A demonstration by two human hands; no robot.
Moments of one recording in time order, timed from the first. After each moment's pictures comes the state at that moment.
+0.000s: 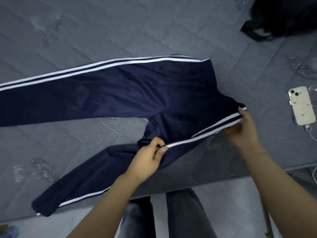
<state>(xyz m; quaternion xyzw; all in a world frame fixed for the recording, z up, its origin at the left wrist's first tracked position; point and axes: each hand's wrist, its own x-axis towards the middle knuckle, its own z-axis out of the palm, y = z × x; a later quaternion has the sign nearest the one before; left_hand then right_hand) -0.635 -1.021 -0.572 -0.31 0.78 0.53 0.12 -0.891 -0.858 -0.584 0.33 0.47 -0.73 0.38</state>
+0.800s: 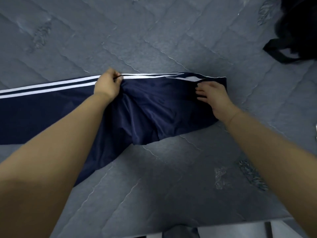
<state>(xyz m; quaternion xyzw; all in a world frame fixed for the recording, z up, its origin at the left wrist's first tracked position) -0.784 -1.307 -0.676 -0.51 0.80 0.32 0.04 -0.987 -1.053 -0.657 0.04 0.76 -0.50 0.42</state>
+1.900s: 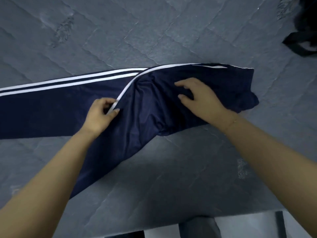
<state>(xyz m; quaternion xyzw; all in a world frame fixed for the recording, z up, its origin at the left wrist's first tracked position) -0.621 -1.296 -0.646 -0.48 0.78 0.40 0.02 -0.875 -1.096 -0.605 -0.47 0.79 -0.28 0.28</state>
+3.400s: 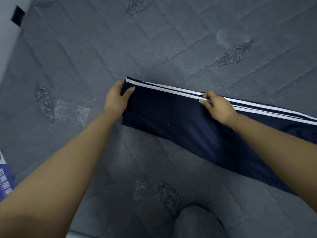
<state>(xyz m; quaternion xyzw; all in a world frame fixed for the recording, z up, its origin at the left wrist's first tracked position) -0.280 -1.625 -0.649 -0.62 0.62 0.46 -0.15 -0.583 -1.474 -0.672 -0.53 0.78 -0.11 0.33</state>
